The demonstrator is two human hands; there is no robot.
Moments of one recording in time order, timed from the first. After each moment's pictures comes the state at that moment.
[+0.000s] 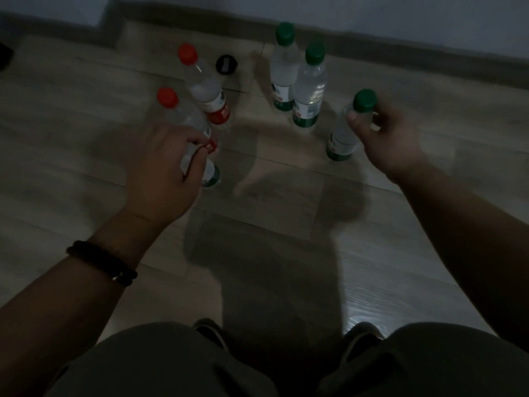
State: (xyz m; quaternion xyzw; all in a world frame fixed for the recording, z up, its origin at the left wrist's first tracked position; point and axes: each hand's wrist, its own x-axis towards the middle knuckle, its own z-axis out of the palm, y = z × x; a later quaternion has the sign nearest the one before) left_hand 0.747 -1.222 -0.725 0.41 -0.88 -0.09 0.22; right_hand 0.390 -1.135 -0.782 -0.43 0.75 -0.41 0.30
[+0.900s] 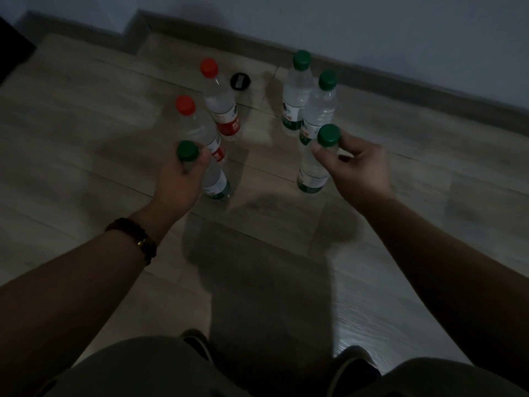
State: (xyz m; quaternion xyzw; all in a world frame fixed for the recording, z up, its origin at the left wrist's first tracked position) left_hand 0.748 -1.236 -0.782 0.61 -0.64 -0.38 0.28; right_hand 0.456 -1.140 -0.760 -0.44 0.70 -0.47 0.33
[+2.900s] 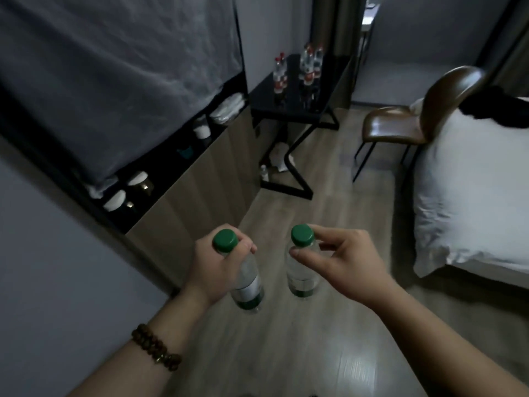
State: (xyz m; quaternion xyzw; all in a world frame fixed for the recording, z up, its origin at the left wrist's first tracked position) left_hand 0.191 -0.585 0.111 -0.19 -0.78 -0.60 0.03; right_hand 0.275 -0.356 0.144 0.00 0.85 -0.52 -0.10
